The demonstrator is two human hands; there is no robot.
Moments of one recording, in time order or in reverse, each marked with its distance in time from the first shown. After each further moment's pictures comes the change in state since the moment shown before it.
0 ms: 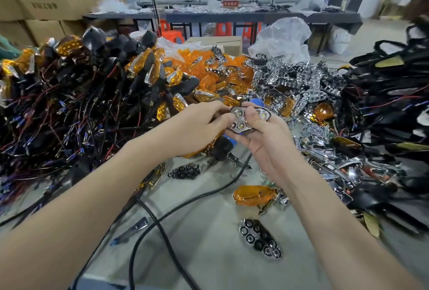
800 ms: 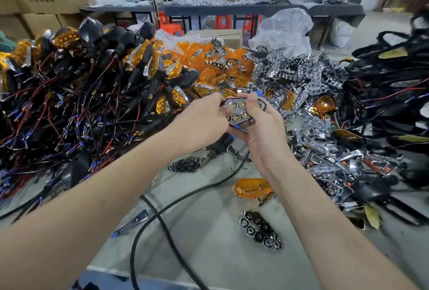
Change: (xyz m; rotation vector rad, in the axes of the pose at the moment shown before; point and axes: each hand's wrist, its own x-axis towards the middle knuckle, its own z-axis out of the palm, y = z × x) left_hand 0.007 0.011 0.015 -0.071 0.055 -0.190; right_hand -0.006 0.011 0.016 -0.113 0.109 -0.113
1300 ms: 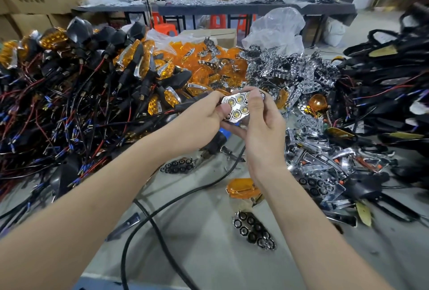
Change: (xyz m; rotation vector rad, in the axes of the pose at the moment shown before) left_hand -0.006 0.006 0.004 -0.268 -0.097 0.111; right_hand -0.007 0.004 -0.003 -0.144 0.117 -0.245
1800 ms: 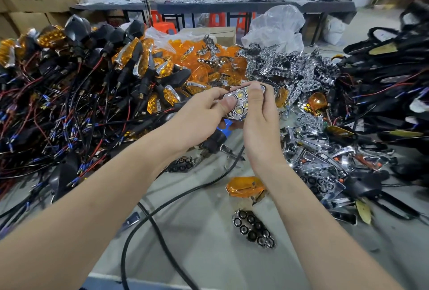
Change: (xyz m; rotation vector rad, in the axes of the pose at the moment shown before) left_hand -0.001 0.003 0.002 -0.200 0.088 -0.033; right_hand 0.007 -0.001 0.002 -0.307 -0.017 -0.067
